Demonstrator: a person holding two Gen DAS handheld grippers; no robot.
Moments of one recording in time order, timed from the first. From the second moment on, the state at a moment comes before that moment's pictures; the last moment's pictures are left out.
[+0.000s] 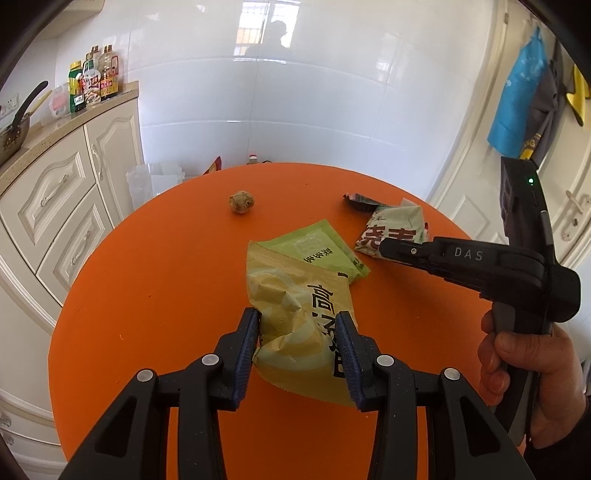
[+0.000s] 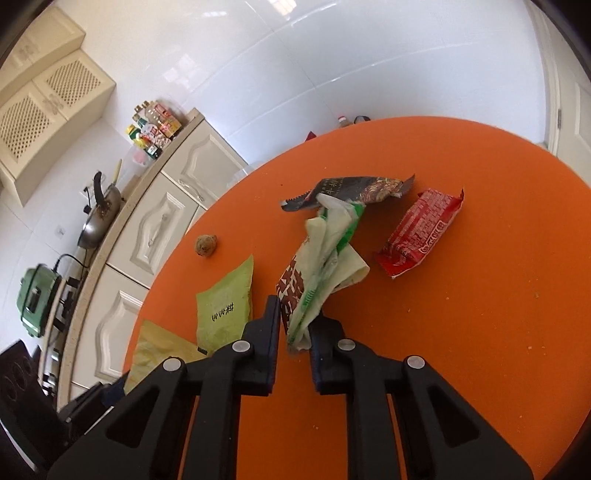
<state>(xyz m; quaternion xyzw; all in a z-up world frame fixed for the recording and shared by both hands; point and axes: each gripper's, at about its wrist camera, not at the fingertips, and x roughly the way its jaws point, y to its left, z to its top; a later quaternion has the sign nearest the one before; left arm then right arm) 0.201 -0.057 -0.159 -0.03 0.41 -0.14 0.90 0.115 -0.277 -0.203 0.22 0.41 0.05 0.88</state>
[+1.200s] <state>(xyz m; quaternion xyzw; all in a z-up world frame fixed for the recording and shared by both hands) 0.172 -0.084 -0.136 -0.01 0.40 -0.16 0.90 0.089 -0.308 -0.203 0.27 0.39 0.04 0.88</state>
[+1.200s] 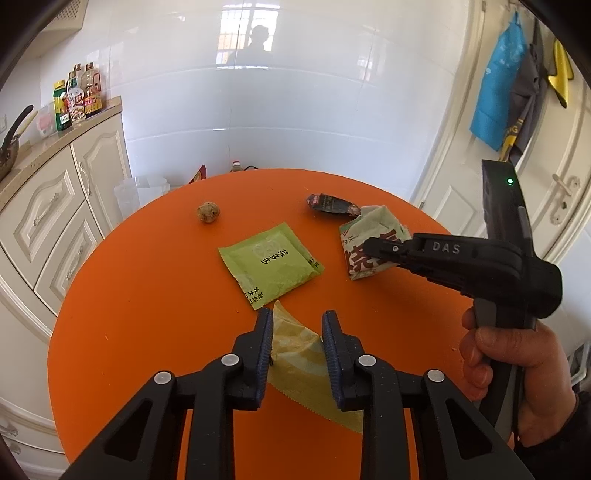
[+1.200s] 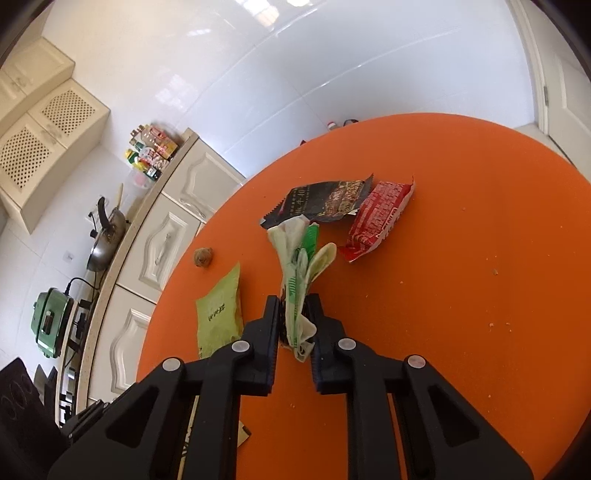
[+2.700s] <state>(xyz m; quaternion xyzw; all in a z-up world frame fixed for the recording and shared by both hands) 0.129 -0.248 -0.116 0.08 0.37 -0.34 0.86 -0.147 -0.427 -0.091 0.26 0.26 -0.10 0.93</state>
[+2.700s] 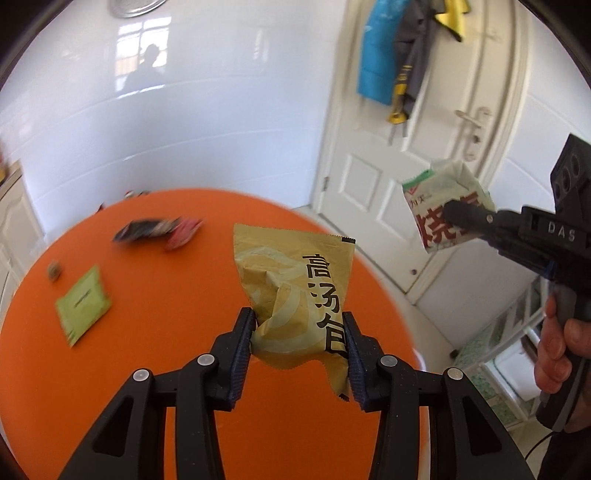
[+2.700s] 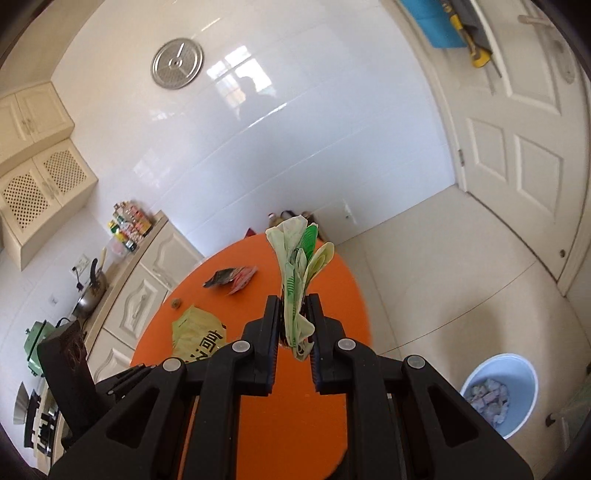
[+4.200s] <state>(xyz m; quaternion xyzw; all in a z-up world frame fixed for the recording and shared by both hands) 0.154 -0.614 -0.283 0.22 0.54 -0.42 0.69 -0.336 -0.655 -0.275 0.44 0.32 -0.40 0.74</state>
